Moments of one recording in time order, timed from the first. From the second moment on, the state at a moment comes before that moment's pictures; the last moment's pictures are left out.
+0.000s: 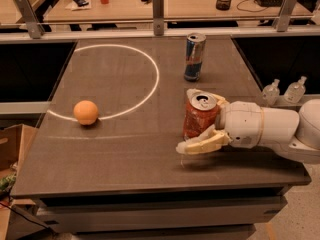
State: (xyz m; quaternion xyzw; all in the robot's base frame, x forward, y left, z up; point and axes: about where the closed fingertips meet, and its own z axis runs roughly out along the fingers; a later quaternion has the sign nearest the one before) arm 0.458 -0.070 0.871 -0.46 0.57 0.40 0.55
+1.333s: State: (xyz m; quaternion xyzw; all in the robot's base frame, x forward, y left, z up) arm 0.473 -0.066 0.920 -0.47 0.53 0.43 0.56
